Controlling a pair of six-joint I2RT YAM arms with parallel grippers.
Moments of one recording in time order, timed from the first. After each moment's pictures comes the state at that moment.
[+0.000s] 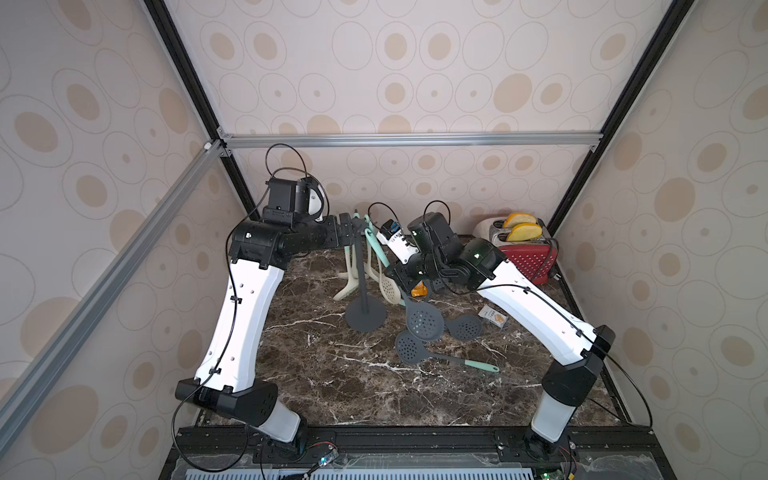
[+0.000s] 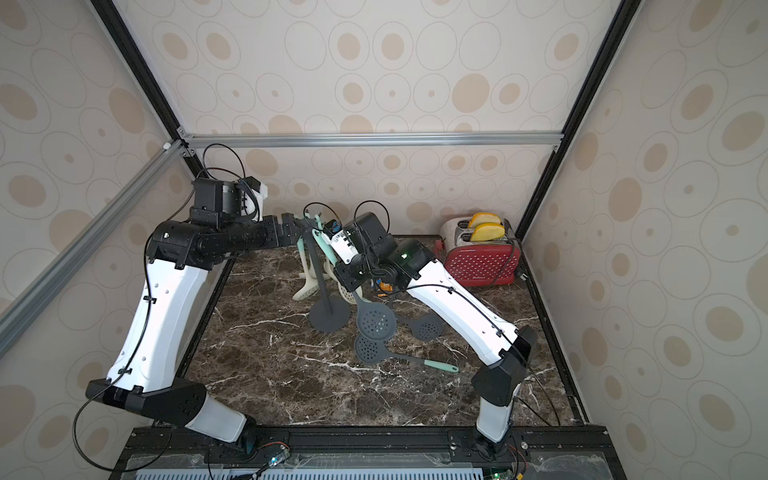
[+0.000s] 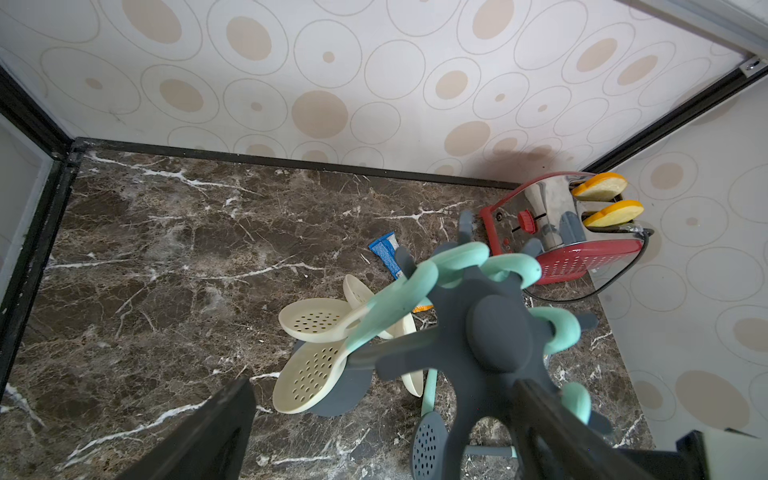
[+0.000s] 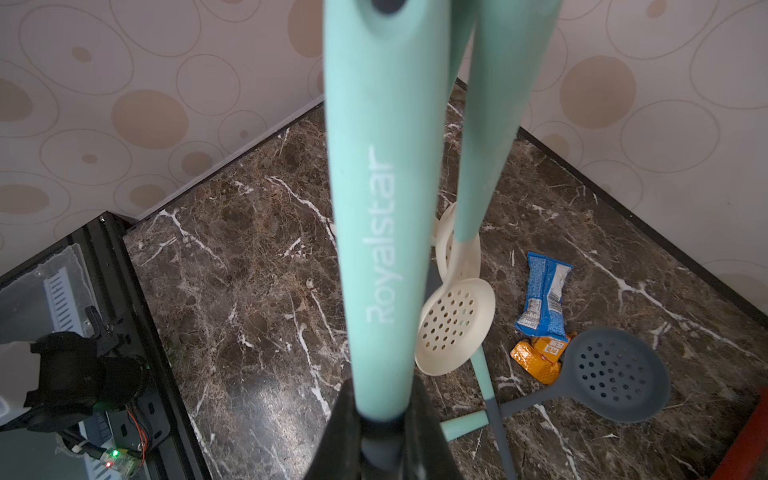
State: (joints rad) left arm -0.24 1.54 2.06 -1.17 0.10 -0.31; right arm 0.93 1.80 2.05 -0.94 -0.09 0.00
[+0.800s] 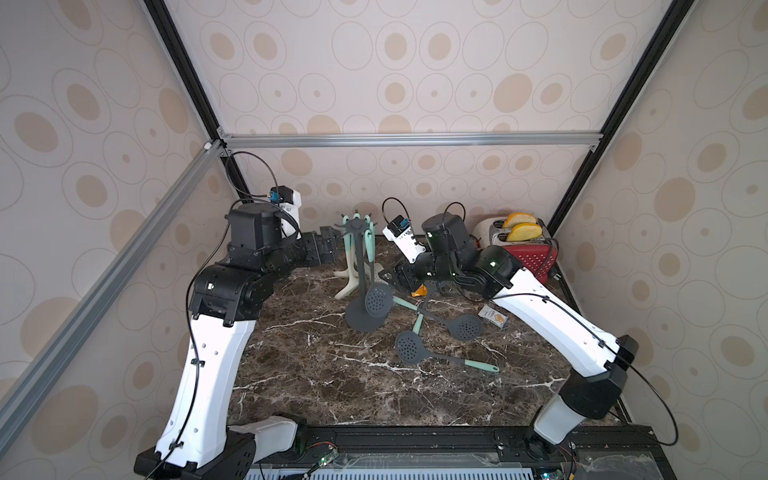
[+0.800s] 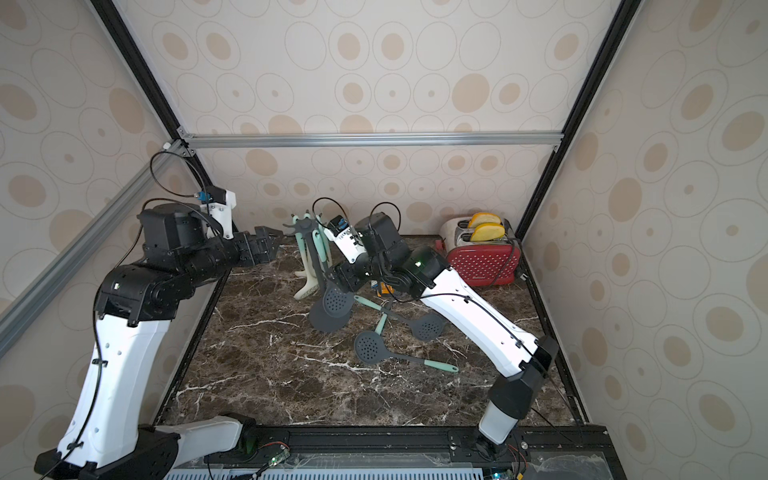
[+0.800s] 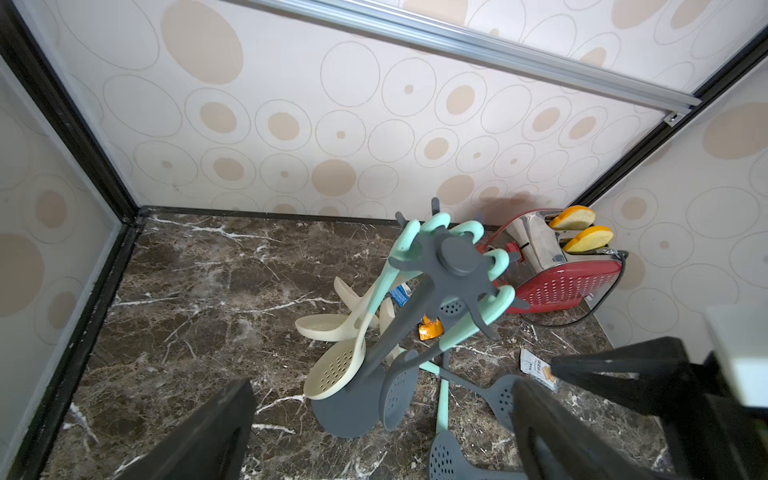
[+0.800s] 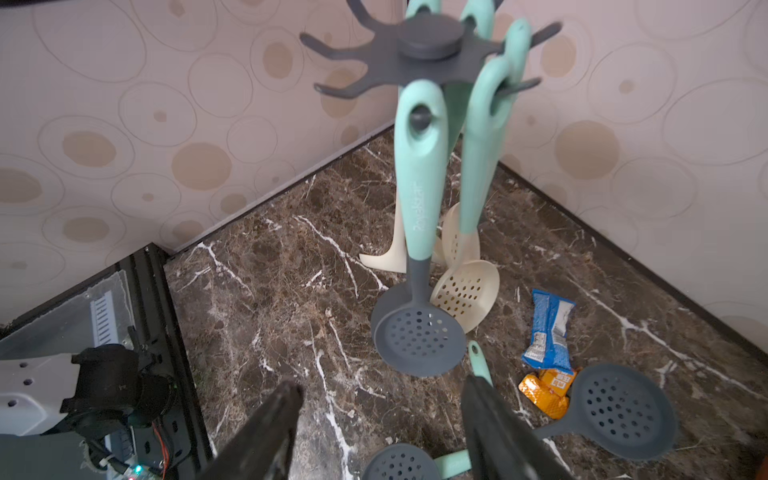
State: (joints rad) left arm -0.24 1.17 1.76 -1.01 0.04 -0.26; right arm 0.93 1.57 1.81 -0.75 -0.13 0.01
